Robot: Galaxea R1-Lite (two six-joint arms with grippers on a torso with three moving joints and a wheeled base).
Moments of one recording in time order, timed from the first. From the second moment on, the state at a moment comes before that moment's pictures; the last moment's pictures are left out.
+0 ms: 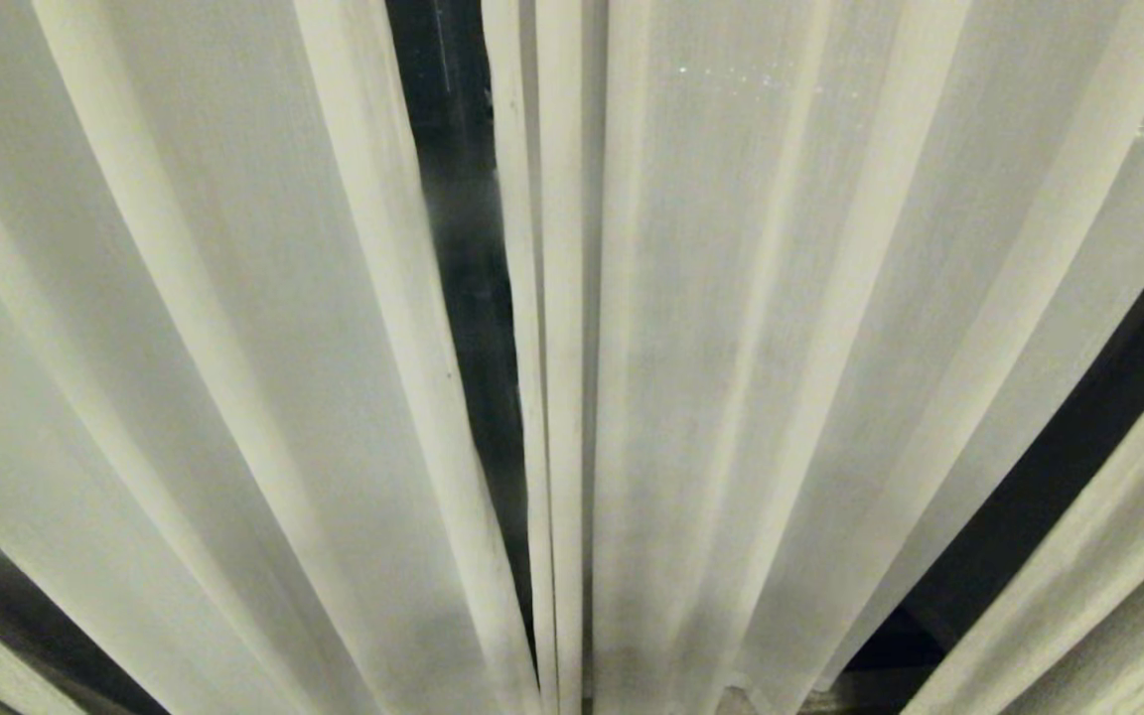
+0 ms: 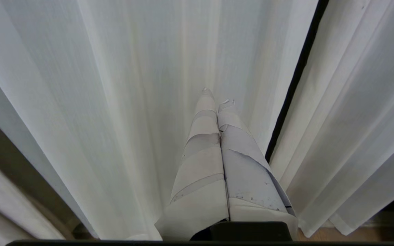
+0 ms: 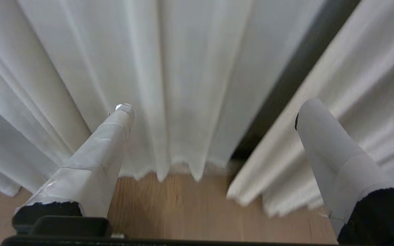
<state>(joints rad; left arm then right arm) 0.00 0.00 0.00 0.00 0.01 -0.02 -0.10 0.28 0.00 -0.08 0.08 -0.12</state>
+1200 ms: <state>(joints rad) 0.00 0.00 0.00 0.00 0.01 -0.02 0.00 0.01 0.00 0.01 0.05 -0.10</state>
